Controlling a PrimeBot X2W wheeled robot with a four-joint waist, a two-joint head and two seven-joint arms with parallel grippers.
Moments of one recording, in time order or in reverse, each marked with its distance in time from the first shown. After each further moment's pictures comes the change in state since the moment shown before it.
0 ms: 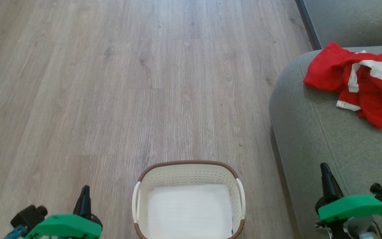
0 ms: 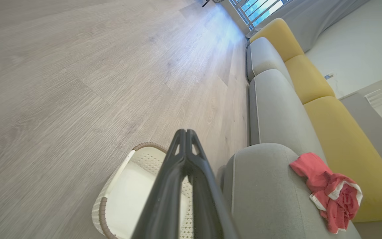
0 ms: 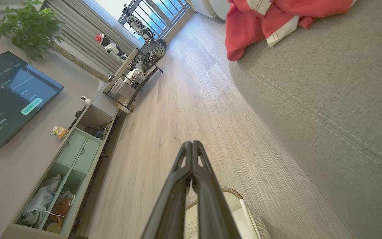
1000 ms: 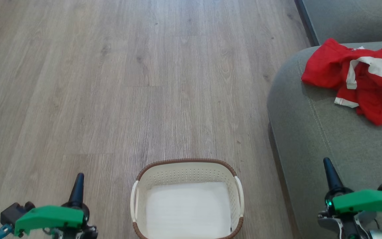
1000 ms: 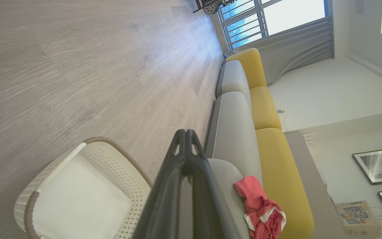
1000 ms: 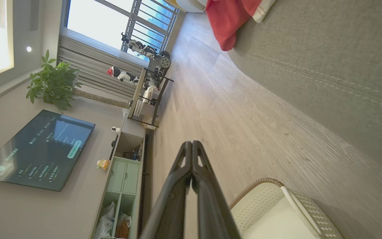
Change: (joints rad) left arm -0.052 -0.029 0.093 0.017 -0.285 -0.088 0.080; right arm -0.024 0.000 -0.029 -0.003 0.330 0.000 0.079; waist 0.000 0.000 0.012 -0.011
